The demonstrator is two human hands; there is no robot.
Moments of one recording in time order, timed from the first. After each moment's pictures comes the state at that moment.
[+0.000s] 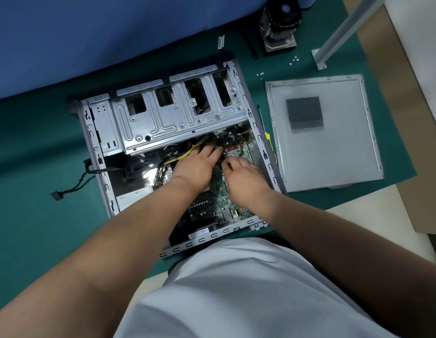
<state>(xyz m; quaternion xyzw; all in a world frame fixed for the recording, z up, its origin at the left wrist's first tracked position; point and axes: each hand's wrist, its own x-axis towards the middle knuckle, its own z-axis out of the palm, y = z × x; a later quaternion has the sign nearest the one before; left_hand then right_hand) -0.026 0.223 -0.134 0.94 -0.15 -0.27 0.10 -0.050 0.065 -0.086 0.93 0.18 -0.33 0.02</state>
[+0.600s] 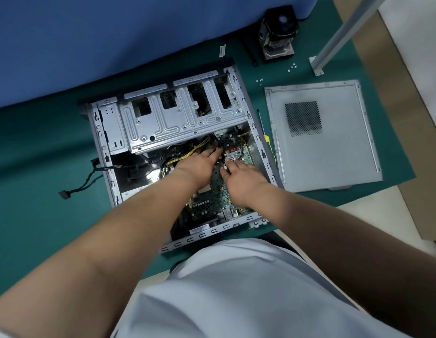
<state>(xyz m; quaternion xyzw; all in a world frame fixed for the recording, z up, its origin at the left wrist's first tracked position) -0.018 0.221 -0.110 0.91 -0.16 -0.38 0.05 -0.048 0.071 -0.070 0.87 0.23 -0.42 0.13</state>
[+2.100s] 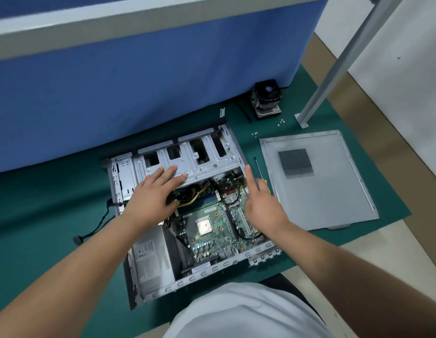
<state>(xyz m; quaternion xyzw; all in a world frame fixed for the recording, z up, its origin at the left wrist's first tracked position) -0.029 0.344 -0.053 0.98 -0.12 -0.16 0.10 -0.043 0.030 -0.053 0.97 0.04 -0.18 -0.18</state>
